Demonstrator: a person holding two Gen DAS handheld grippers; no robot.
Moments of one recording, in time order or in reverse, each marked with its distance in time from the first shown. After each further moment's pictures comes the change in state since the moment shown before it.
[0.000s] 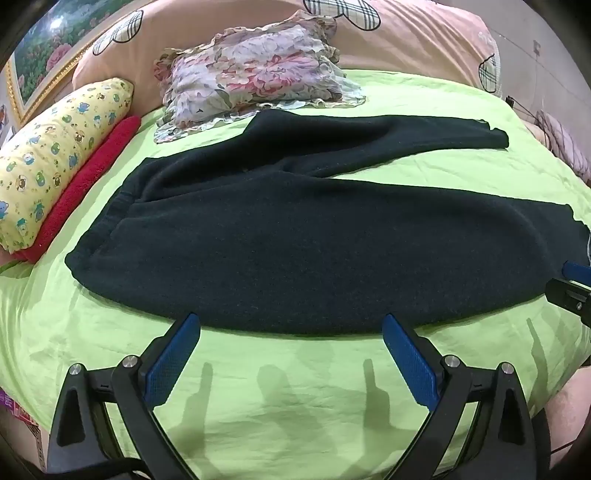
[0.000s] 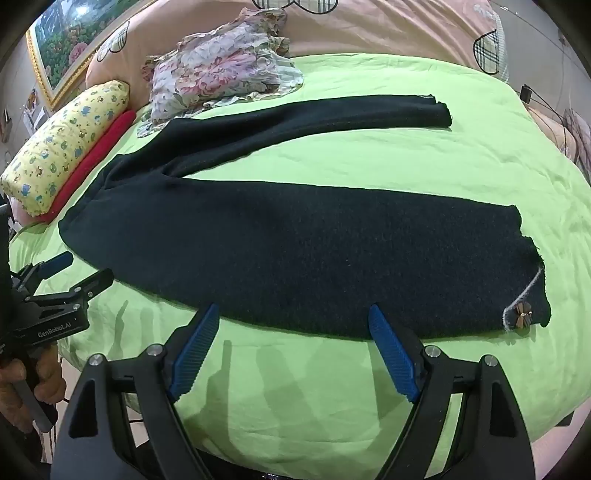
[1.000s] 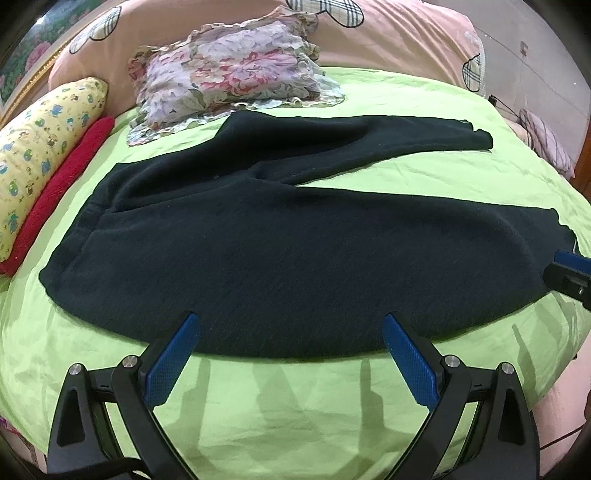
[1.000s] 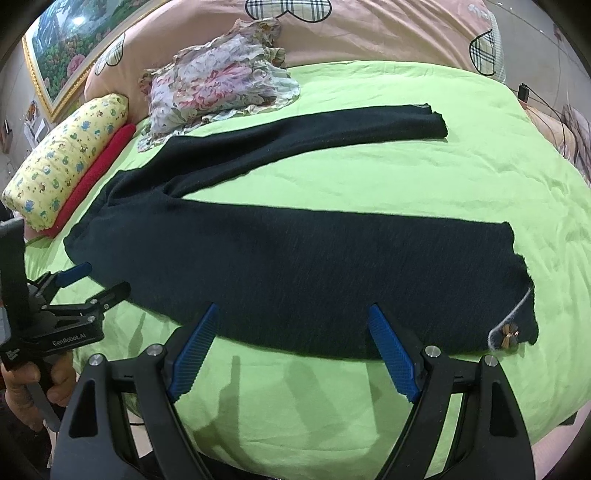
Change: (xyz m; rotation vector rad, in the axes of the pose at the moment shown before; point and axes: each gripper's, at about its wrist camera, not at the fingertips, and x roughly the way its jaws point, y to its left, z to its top) left arm 0.013 -0.001 0.014 0.024 0.015 -0.106; right arm -0.011 -0.011 0.021 0.021 0.002 0.009
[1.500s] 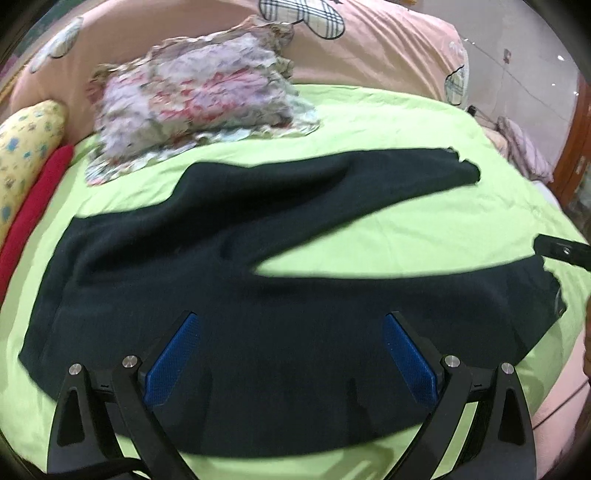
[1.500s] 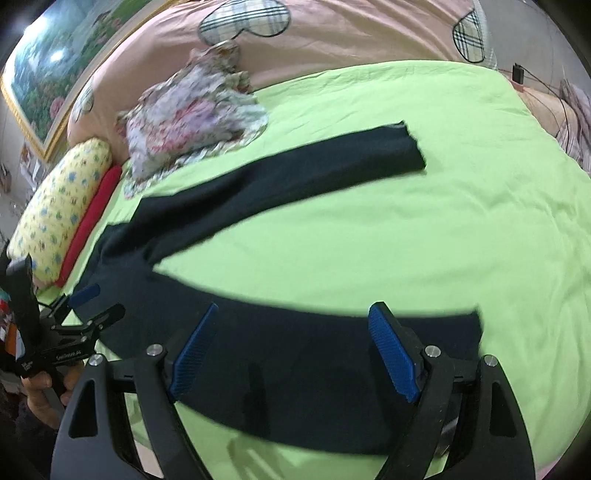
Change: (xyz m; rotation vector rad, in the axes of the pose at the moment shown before) left arm 0.024 -0.002 0.084 0.042 -0.008 -0.139; right arm 0.014 -0.073 0.084 0.115 0.059 0.048
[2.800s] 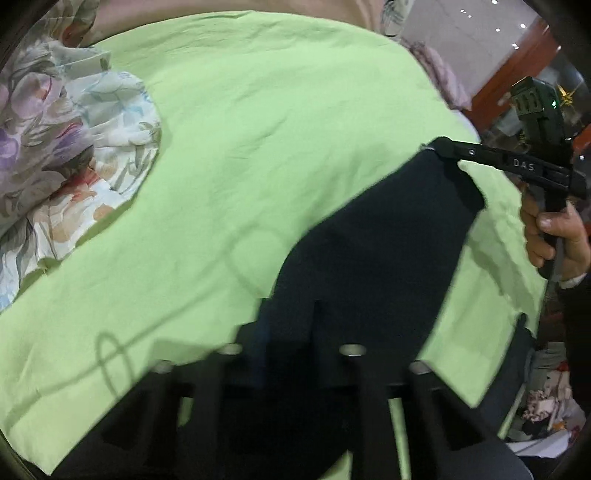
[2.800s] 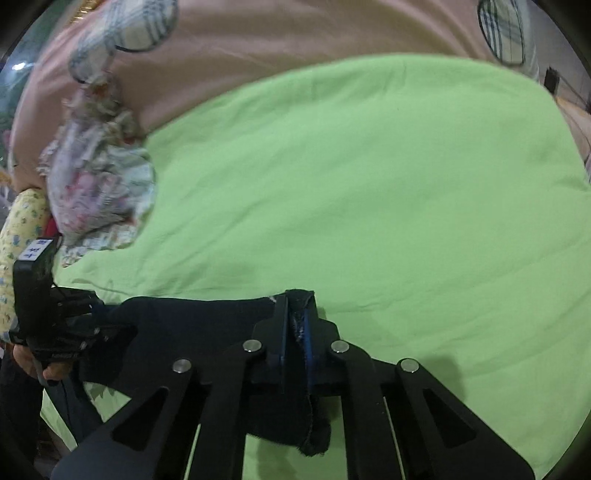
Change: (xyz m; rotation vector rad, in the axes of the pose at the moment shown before) left arm 0.225 -0.056 0.205 0.275 0.346 -0.466; right arm 0.119 -0.117 0.205 -0.010 0.021 0.027
